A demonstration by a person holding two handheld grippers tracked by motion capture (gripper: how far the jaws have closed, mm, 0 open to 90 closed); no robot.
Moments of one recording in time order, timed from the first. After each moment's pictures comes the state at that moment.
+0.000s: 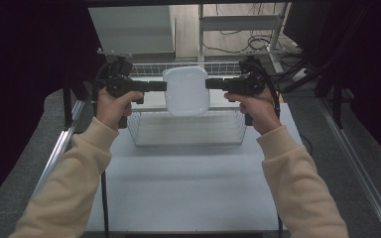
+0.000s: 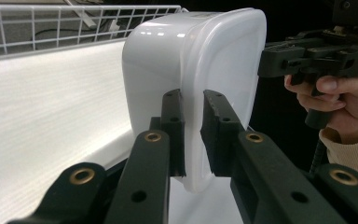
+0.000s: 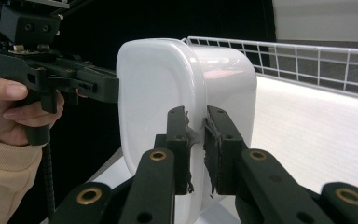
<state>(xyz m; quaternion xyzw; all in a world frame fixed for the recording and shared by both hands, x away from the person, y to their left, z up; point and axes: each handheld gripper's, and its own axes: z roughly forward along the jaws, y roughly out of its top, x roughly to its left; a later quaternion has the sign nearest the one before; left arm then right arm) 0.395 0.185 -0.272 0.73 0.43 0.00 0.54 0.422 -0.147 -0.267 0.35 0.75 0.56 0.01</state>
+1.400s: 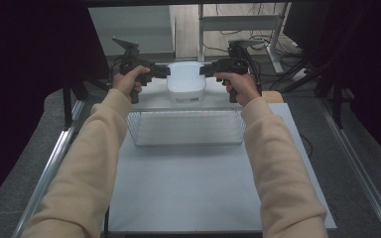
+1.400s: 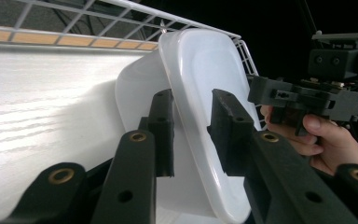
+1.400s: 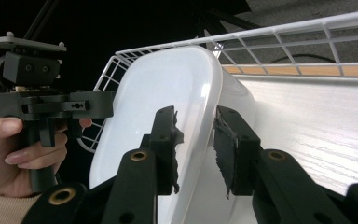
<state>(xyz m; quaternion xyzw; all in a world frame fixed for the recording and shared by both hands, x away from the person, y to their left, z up) 0.511 0.200 -0.317 0.64 0.55 -0.15 0.52 0.531 -0.126 -0.300 0.52 0.70 0.49 -0.10</state>
